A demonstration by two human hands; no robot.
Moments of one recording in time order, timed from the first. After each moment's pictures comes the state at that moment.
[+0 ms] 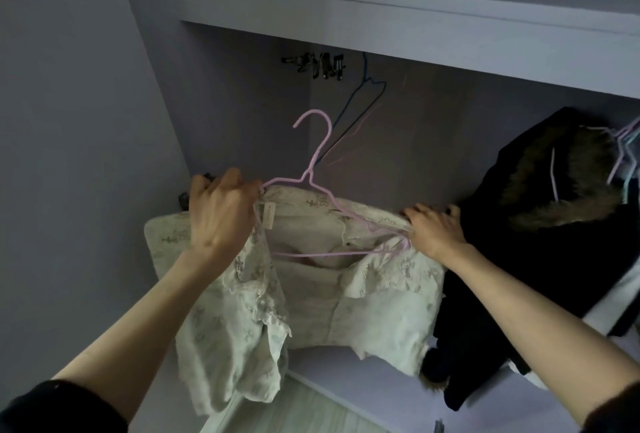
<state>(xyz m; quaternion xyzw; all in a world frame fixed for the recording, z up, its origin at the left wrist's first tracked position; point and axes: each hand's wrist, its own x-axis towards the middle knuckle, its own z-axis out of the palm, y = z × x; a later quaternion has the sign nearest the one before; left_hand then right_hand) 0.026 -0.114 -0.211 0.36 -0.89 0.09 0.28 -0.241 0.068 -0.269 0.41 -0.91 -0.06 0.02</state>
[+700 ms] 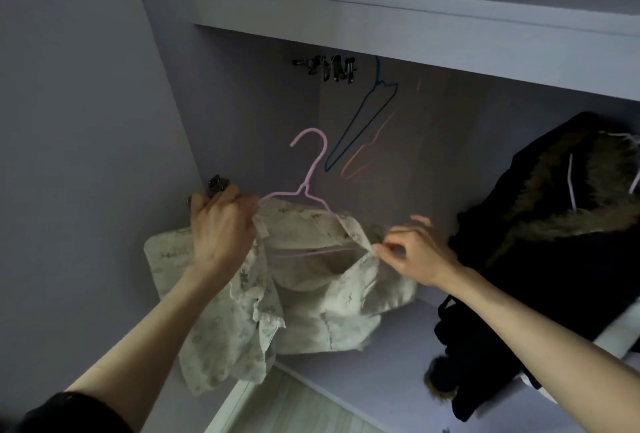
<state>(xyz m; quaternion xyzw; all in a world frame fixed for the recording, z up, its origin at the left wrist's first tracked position) 0.035 -0.120 -0.232 0.39 -0.87 0.05 0.29 -0.192 0.069 -0.264 0.59 -0.78 0.21 0.09</state>
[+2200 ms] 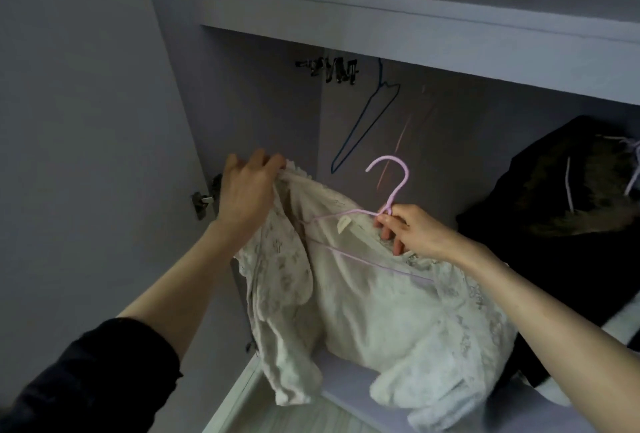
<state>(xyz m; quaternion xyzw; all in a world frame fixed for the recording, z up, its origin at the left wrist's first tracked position) -0.001 -0.138 -0.208 0.32 -0.90 0.06 0.29 -0.183 0.051 -0.219 0.45 -0.79 0.34 -0.24</state>
